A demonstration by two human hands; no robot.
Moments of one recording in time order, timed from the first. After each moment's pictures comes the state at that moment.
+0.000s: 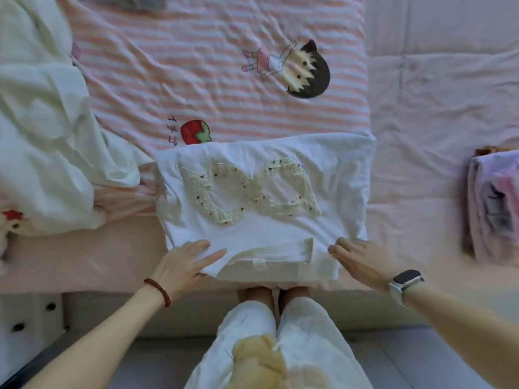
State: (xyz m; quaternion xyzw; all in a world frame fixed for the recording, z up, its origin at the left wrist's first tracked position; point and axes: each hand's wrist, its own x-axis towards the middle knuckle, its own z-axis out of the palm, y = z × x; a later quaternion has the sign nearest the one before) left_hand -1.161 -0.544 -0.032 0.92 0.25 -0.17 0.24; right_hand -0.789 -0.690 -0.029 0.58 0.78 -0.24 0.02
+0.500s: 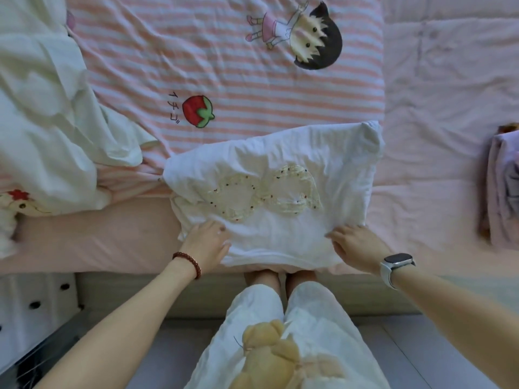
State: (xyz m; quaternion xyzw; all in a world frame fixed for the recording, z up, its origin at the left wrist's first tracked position) left_hand -1.126 -0.556 -0.046 0.86 0.33 -0.28 0.27; right_hand -0.815 -0.693 -0.047 0.63 0.67 -0.37 0.16
